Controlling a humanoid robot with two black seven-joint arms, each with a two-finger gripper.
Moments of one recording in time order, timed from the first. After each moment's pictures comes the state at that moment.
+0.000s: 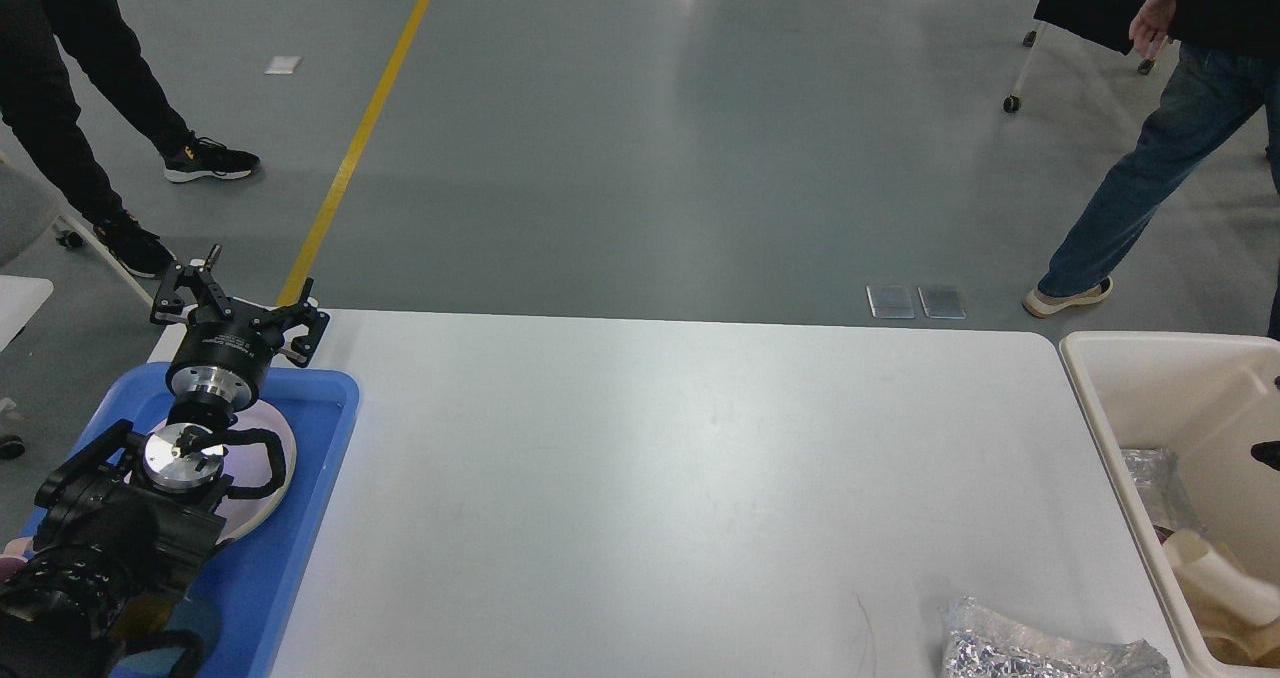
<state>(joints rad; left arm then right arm) -0.70 0.20 -1.12 -0.24 -0.19 -0.51 -0.16 1.01 -0.65 -0.64 0.50 0.15 -0.14 -0.55</state>
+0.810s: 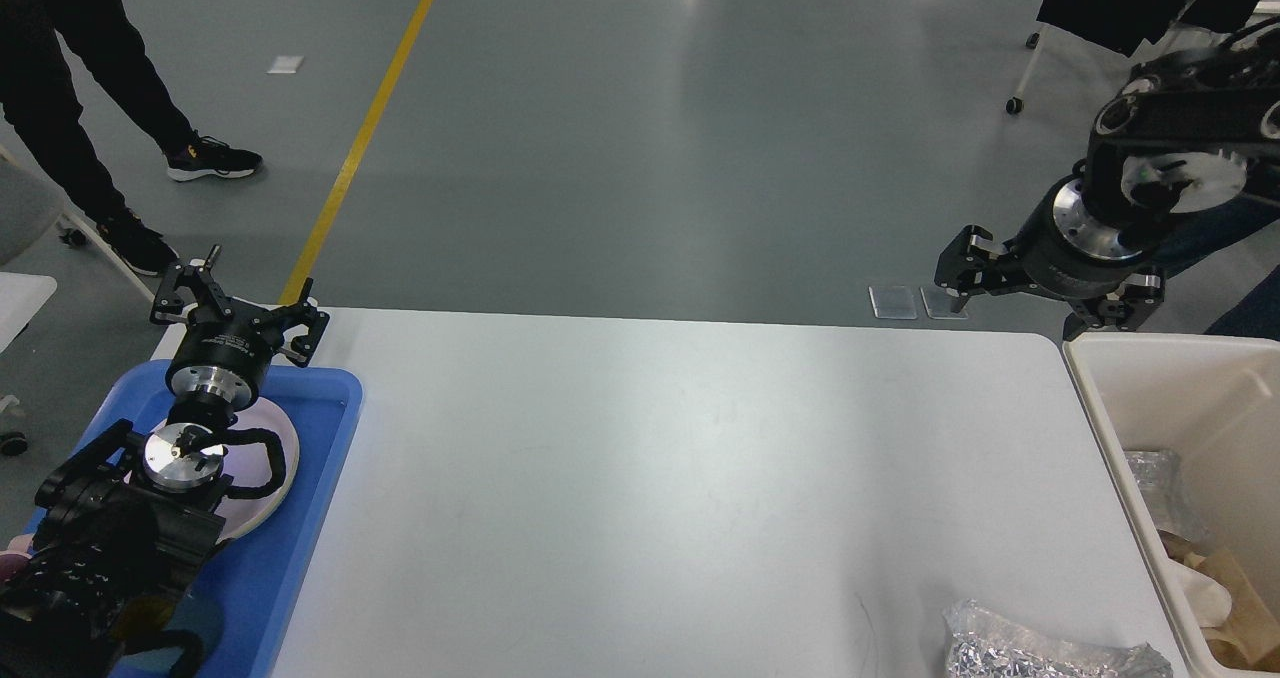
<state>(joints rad) -0.70 0.20 -1.12 -0.24 -0.19 -0.51 -0.16 1.99 -0.44 -1.02 1.23 0.05 0.58 -0.55</state>
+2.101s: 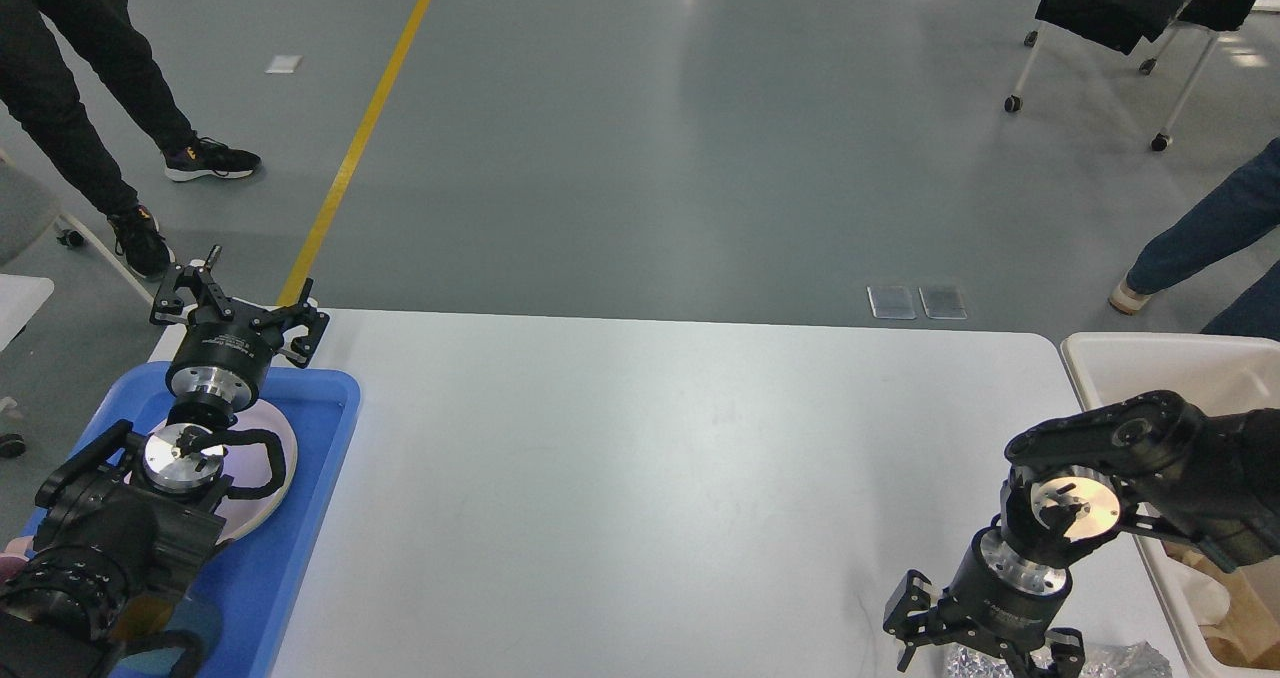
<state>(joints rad) -0.70 0.20 -1.12 -0.24 -0.19 -0.51 -0.16 1.22 -0.42 -0.78 1.18 0.03 0.56 -0.55</state>
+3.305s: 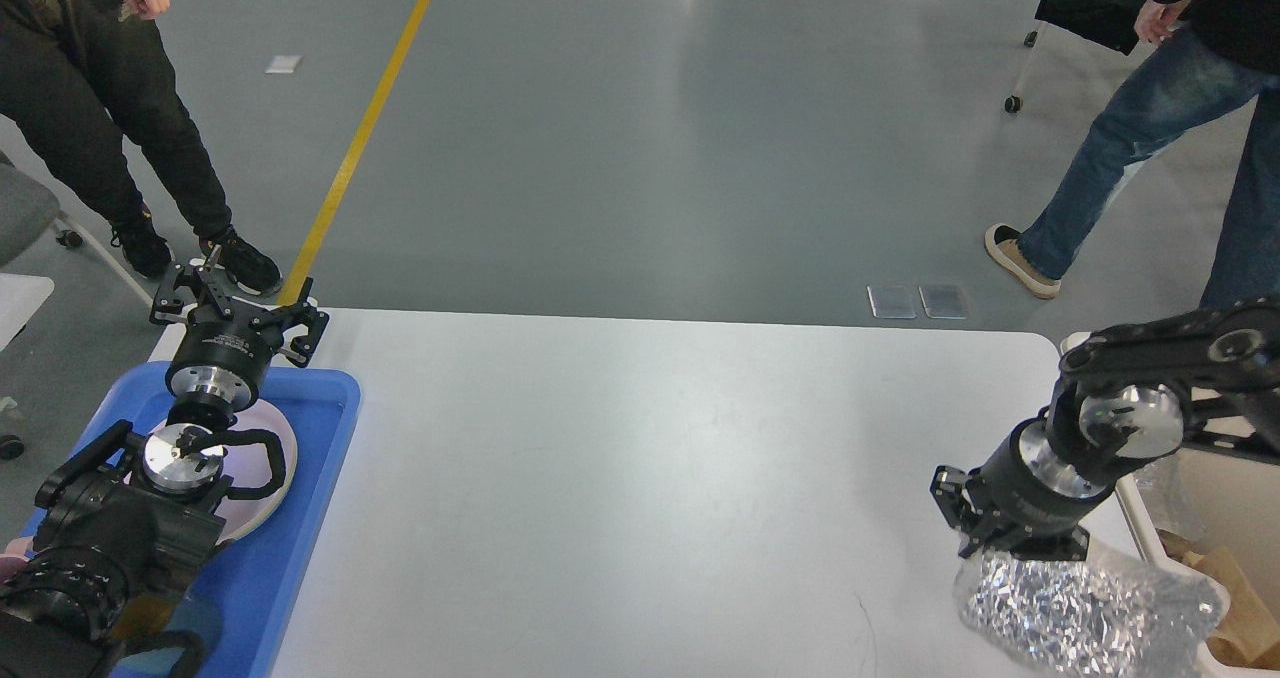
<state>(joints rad) -0.70 0.20 -1.12 -0.24 -0.19 -0.51 -0.16 1.55 -0.60 -0.79 1.43 0.03 0.30 -0.57</state>
